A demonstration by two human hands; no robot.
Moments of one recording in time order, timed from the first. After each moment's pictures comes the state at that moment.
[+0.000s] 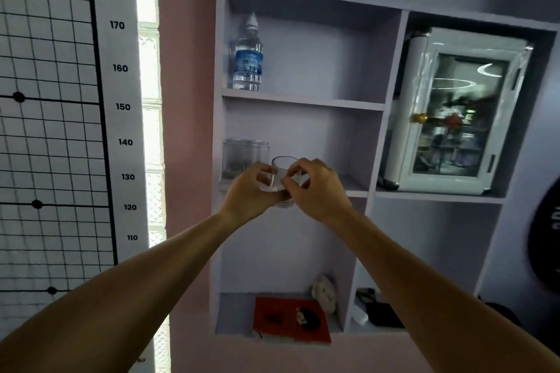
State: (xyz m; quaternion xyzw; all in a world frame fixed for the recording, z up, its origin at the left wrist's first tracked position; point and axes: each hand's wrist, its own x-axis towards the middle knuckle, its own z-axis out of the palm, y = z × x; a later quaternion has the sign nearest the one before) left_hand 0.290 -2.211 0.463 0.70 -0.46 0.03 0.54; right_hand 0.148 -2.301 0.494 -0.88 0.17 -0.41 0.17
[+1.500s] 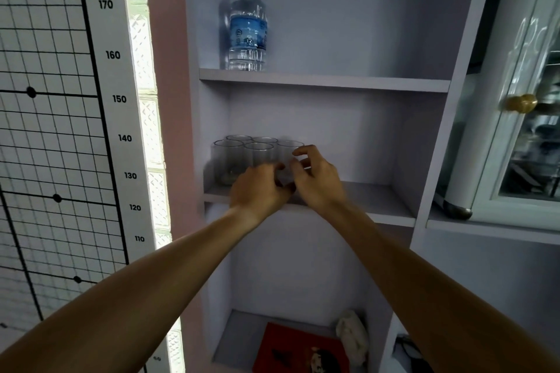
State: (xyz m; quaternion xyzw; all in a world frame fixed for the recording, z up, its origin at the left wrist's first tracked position) left_hand 0.331 -2.312 0.473 0.83 -0.39 0.20 0.36; right_hand 0.263 -2.429 0.481 -0.83 0.08 -0.39 0.39
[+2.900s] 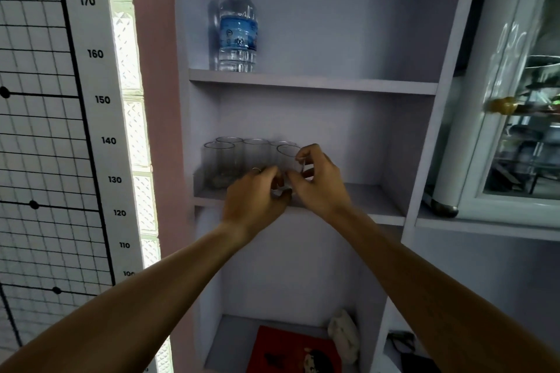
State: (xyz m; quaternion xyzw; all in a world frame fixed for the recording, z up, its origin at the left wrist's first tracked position) left_hand 0.331 -2.315 0.453 0.77 -0.43 0.31 0.36; right_hand 0.250 -2.445 0.476 -0.84 0.07 -0.42 0.33
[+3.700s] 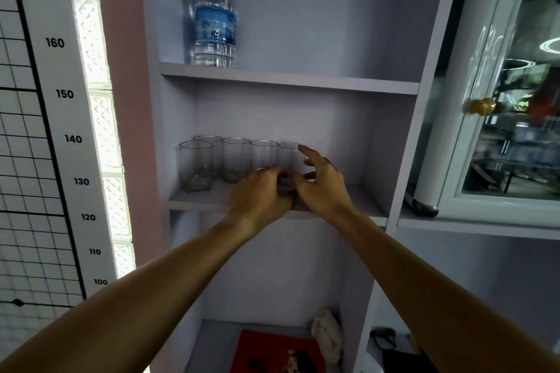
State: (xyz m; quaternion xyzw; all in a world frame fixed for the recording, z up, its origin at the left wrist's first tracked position) left_hand 0.333 -2.362 0.456 0.79 -0.44 0.23 0.37; right_hand 0.242 -2.478 0.472 -0.85 0.15 -0.40 0.31
